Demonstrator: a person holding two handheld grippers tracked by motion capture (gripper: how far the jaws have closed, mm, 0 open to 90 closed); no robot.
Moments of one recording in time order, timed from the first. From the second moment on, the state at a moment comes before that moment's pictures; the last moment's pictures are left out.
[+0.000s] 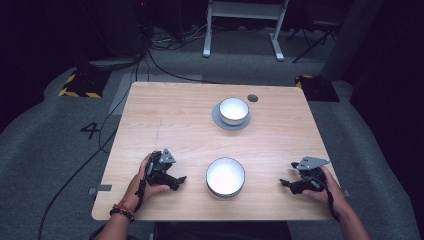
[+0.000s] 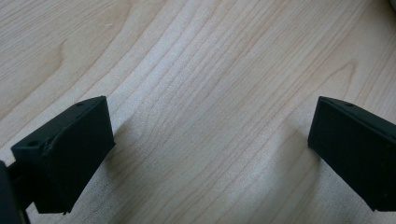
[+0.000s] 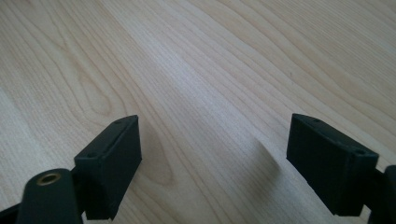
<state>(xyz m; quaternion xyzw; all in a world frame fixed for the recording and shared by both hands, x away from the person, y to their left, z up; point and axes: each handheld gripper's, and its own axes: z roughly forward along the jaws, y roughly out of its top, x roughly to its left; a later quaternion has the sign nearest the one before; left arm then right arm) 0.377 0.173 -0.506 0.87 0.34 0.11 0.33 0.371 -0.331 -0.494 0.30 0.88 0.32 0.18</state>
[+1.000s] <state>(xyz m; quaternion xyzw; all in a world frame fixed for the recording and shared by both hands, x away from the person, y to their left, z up) 0.378 0.173 -0.506 0.88 0.34 0.11 0.33 0.368 -0.355 -0.505 0.34 0.85 0.37 0.16</state>
